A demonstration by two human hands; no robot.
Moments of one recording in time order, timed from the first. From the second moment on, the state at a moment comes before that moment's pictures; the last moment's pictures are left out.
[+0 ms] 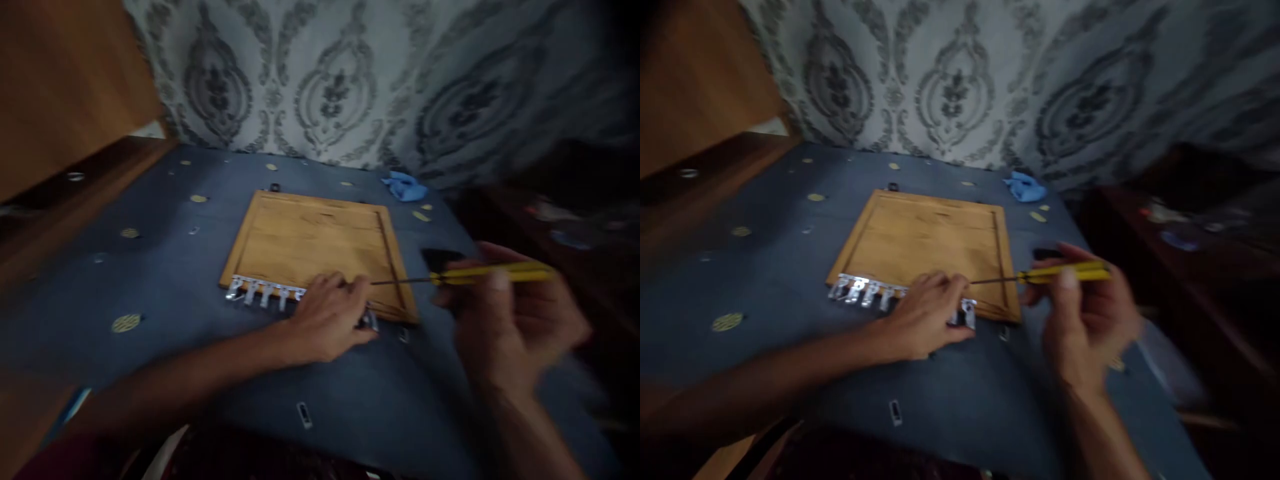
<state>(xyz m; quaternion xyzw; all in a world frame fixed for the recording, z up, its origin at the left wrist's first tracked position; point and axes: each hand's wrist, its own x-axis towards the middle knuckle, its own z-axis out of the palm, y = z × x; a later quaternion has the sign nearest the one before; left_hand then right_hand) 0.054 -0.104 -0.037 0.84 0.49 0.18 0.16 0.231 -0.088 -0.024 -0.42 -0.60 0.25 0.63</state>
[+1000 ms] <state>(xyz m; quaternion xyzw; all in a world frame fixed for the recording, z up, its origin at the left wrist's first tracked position) 0.060 -0.104 -0.044 0.83 0.50 0.15 0.19 0.238 -0.098 -0.024 -0.46 -0.64 0.28 0.55</state>
